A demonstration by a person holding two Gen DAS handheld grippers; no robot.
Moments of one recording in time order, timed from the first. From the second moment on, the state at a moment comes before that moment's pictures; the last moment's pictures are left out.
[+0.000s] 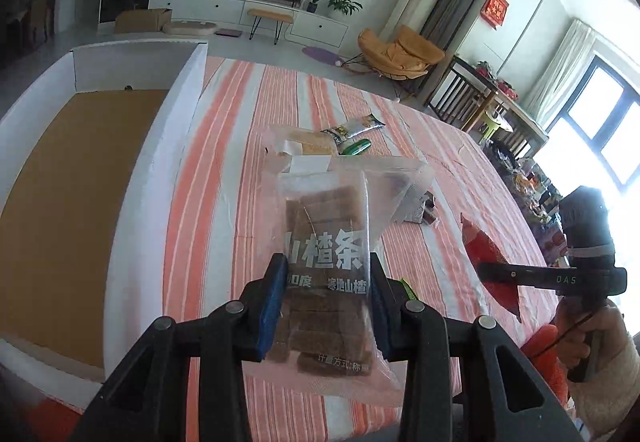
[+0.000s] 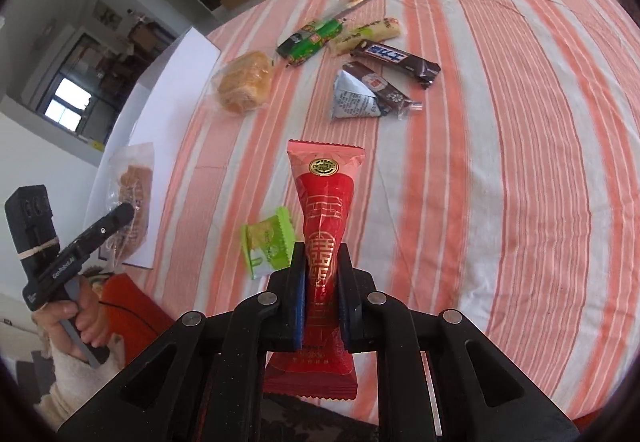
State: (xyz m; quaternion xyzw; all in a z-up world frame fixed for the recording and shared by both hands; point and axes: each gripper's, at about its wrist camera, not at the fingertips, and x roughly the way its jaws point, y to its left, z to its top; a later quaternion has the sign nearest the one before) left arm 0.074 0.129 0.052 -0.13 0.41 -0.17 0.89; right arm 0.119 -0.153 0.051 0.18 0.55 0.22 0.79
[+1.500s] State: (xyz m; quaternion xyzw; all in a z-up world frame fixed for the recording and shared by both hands) left arm 0.074 0.049 -0.039 -0.01 0.43 -0.09 0.90; right arm 0.071 -0.058 -0.023 -0.14 0.47 0.19 0.85
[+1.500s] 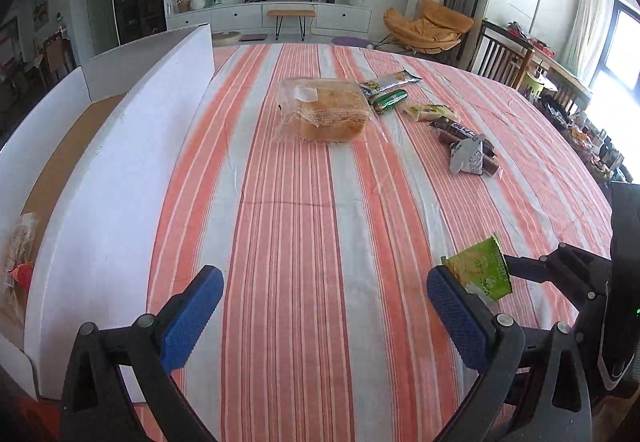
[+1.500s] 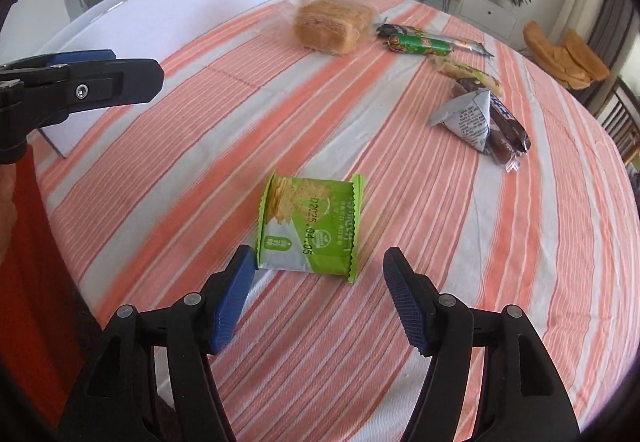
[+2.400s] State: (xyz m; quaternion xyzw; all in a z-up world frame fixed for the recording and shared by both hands) left arm 0.106 0.029 -0.091 0.04 0.47 -0.08 0.88; right arm 0.098 -0.192 -0.031 -0.02 0.45 0.03 0.89
